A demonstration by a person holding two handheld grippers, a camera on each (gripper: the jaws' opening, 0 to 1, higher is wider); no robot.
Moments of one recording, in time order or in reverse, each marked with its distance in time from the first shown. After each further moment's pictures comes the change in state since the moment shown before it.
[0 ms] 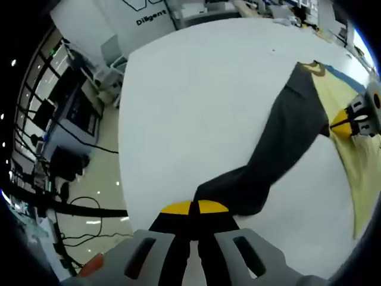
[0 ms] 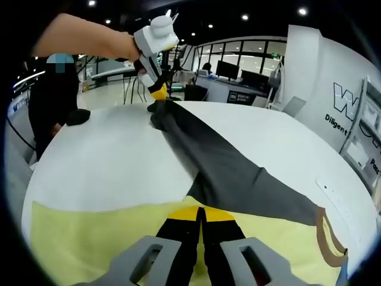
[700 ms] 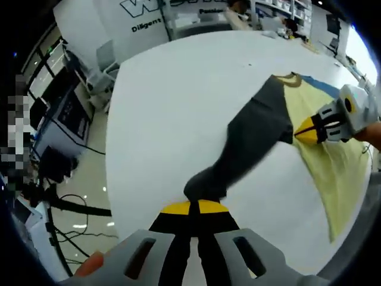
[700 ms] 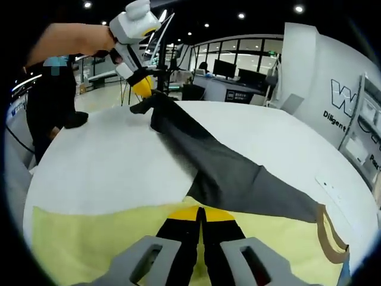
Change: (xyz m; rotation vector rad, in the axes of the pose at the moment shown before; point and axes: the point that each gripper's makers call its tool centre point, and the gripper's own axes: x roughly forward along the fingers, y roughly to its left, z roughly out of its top) left arm -0.037 -0.034 0.000 -0.047 -0.037 -0.104; right arm 0.000 0.000 0.000 0.026 0.005 -0.009
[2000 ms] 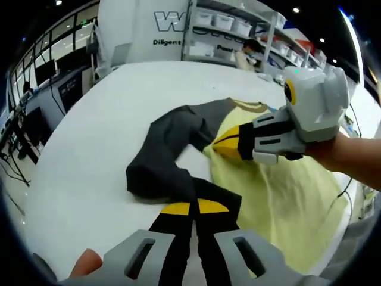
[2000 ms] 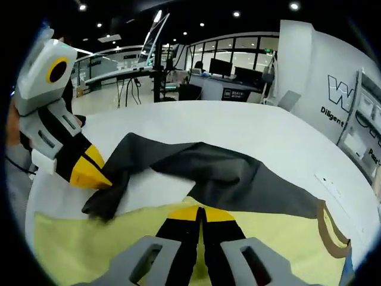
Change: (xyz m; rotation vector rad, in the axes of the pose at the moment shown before) left arm -0.013 -0.184 -0.010 -0.330 -0.302 -0.121; right arm -0.004 0.001 0.000 0.040 -0.007 -0.015
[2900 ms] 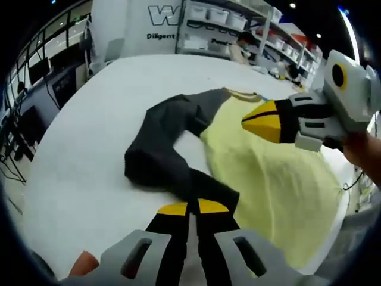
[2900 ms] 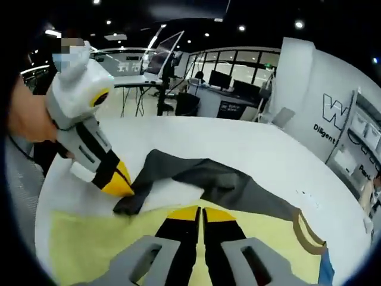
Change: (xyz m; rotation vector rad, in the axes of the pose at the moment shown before) left arm 0.004 -0.009 -0.020 -0.025 0.047 -0.053; right arm -0.038 0.009 0.023 -0.077 -0.044 -0.060
